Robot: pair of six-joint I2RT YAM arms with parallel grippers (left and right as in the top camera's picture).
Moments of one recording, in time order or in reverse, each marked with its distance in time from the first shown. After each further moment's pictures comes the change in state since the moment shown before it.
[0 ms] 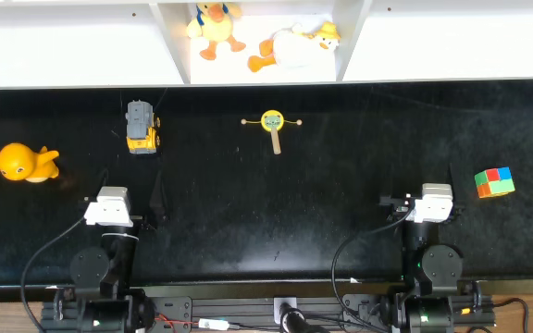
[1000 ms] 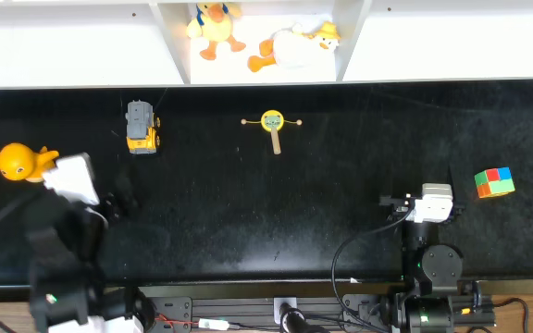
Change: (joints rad) left arm 0.232 0.575 0.527 -0.453 0.004 0.015; right arm 0.000 0.000 0.000 0.000 0.000 0.000
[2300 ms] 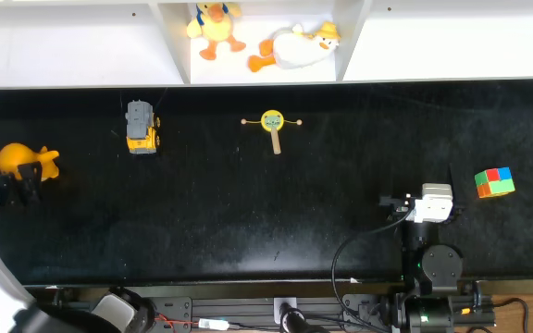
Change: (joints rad) left arm 0.664 0.728 0.415 -0.097 0.393 0.640; right arm 0.000 0.000 0.000 0.000 0.000 0.000
